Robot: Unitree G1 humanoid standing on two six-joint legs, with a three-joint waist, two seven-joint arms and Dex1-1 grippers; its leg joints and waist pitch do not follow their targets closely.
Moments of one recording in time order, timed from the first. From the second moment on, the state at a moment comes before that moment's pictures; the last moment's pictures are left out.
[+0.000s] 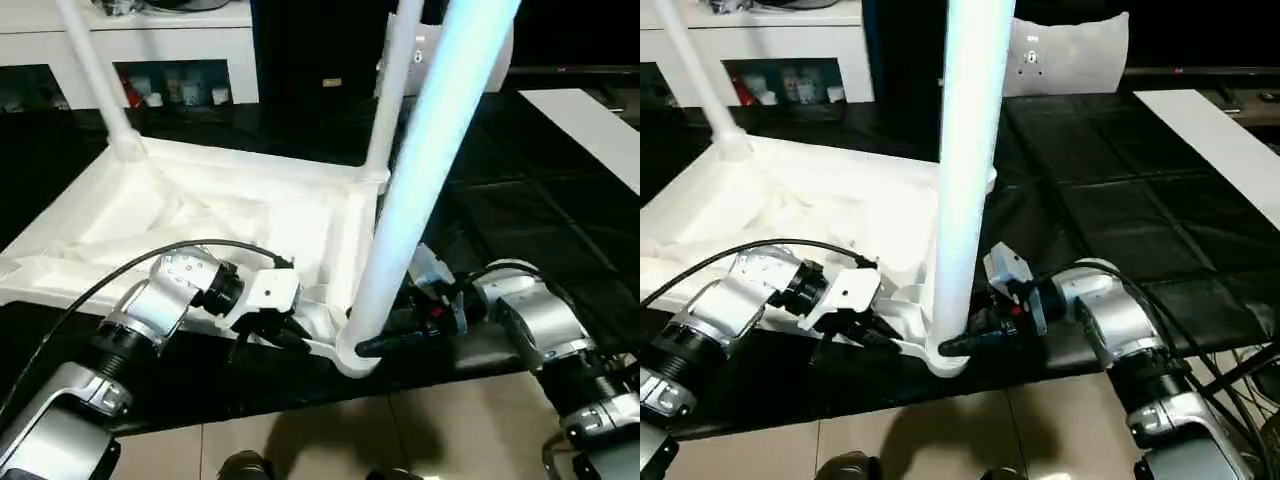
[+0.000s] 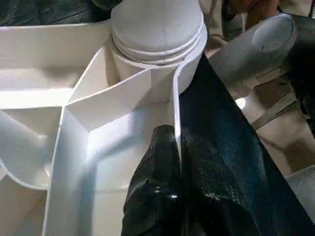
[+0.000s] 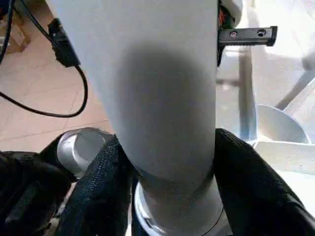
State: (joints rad) left arm -0.61 0.49 -0.43 0.48 0.00 -0.06 -1.51; right arm -0.51 -0.44 0.29 0.42 0.29 0.15 1.55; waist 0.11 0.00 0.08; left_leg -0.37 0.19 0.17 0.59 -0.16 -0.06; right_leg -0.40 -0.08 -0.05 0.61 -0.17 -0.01
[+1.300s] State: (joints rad) left arm -0.60 0.38 -0.29 0.37 0.02 0.40 -1.18; right arm -0.25 -0.20 0.08 0.09 0.21 0.24 0.81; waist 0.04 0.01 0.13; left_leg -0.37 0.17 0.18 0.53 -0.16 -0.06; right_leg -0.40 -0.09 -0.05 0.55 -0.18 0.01
